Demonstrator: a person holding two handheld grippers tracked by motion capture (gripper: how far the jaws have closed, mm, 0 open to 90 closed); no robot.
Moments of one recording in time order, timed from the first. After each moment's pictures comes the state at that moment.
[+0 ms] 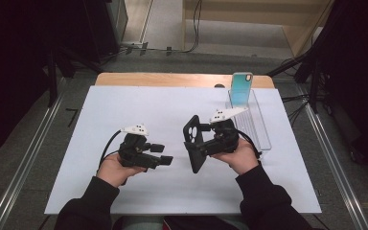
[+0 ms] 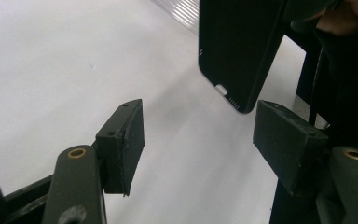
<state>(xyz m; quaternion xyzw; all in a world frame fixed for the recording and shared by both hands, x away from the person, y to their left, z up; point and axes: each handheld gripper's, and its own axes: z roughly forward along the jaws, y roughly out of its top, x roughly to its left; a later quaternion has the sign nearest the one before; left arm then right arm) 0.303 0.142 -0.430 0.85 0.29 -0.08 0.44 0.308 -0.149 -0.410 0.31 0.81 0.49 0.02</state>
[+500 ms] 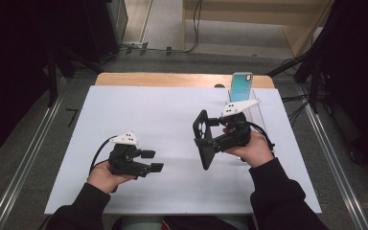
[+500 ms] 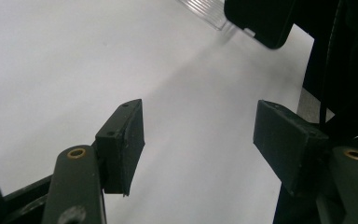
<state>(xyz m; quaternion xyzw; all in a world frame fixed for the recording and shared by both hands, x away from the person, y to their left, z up) 0.285 0.168 -0.441 0.85 0.29 -0.05 0.44 0.311 -0.176 -0.384 0.28 0.82 0.49 0.02</state>
